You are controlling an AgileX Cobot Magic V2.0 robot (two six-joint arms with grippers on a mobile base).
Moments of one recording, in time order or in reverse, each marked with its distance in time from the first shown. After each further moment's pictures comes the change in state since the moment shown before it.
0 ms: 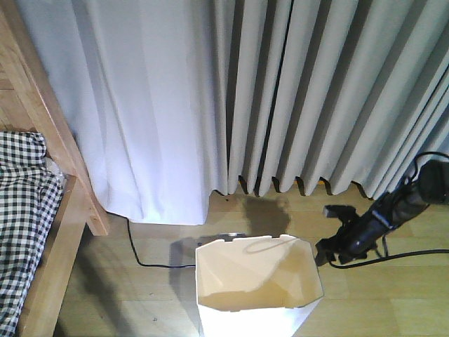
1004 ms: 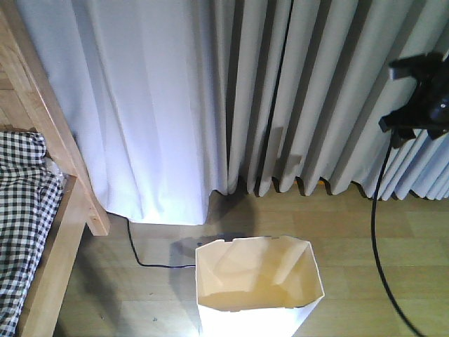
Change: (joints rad) left arm 0.000 0.000 0.000 0.000 0.000 0.000; right arm 0.072 -1.019 0.119 -0.718 0.455 0.709
